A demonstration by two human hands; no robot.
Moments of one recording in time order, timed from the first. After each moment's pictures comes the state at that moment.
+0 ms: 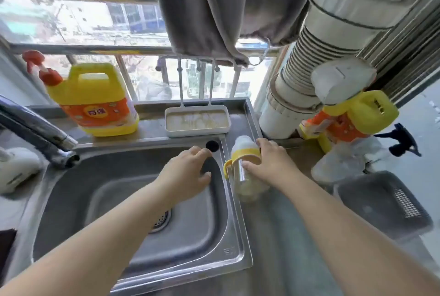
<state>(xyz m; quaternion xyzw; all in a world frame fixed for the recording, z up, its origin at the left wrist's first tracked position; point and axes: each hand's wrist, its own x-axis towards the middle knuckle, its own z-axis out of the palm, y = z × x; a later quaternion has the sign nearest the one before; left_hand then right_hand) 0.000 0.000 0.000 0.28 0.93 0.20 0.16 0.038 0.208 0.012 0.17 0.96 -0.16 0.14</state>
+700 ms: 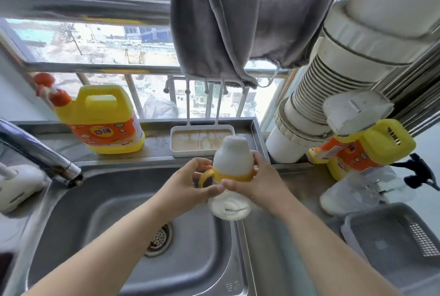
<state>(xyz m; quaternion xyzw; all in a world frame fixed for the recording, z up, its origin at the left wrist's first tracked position) -0.017 -0.008 0.010 0.12 0.78 0.56 0.26 0.026 0.179 0.035 0.17 0.84 -0.51 0.08</state>
